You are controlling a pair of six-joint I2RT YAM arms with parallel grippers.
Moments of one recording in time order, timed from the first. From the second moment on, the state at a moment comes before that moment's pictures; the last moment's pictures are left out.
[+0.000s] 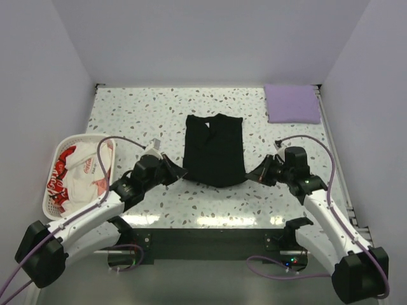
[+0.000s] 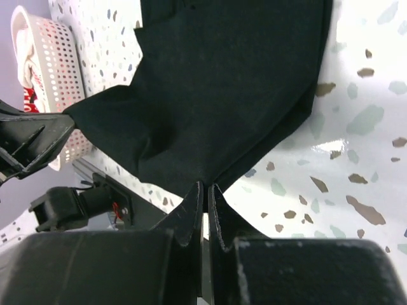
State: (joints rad) left arm -0.66 0.89 0.42 -0.04 -0.01 -1.03; right arm 0.22 0.83 0.51 -0.39 -0.48 0.72
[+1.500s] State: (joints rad) left arm -0.23 2.52 1.87 0.27 0.52 -0.92; right arm 0.03 2.34 1.66 -0.05 -0.55 0.87
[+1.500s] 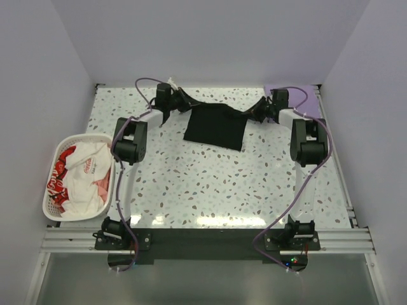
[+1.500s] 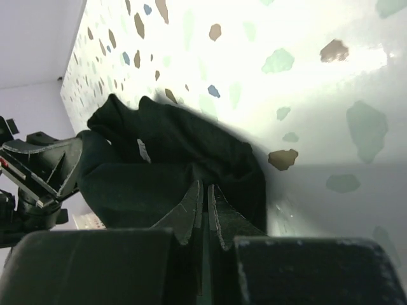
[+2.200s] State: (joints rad) left arm -0.17 2.55 1.98 0.35 0.56 -0.96; right arm -0.01 2.39 1.79 0.09 -0.58 0.96
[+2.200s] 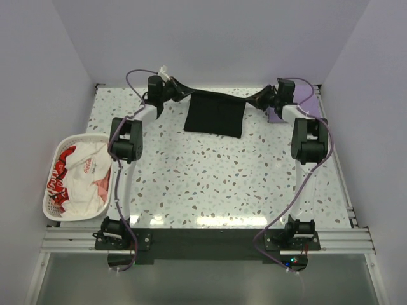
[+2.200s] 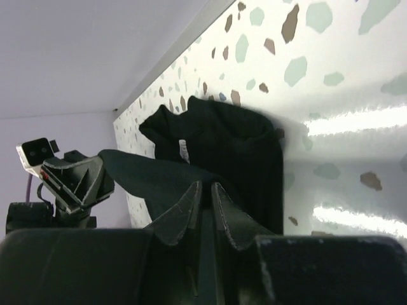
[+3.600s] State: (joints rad) left arm -0.40 2.28 1.56 0.09 0.13 -0.75; right arm 0.25 2.21 1.59 -0.15 -0.23 0.61
